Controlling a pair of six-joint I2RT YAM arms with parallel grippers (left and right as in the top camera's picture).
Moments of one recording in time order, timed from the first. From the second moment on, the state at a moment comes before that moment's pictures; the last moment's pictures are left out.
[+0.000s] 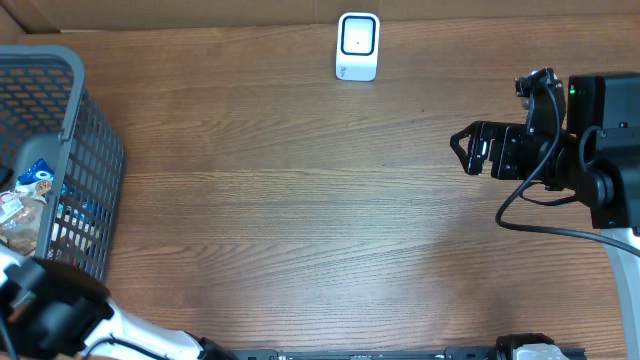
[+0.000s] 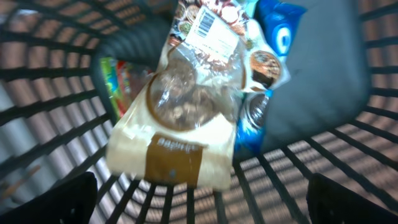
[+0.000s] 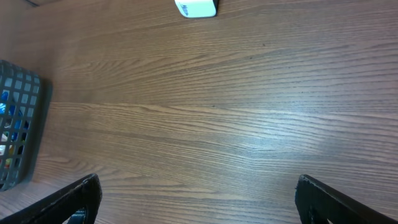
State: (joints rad) left arm 0.92 1.98 2.16 -1.52 -0.04 -0.29; right arm 0.07 1.26 1.52 -1.19 -0.36 0.17
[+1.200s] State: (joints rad) left arm 0.81 2.20 1.96 -1.39 -0.19 -0.34; right arm 0.07 1.31 1.52 -1.17 -0.36 0.17
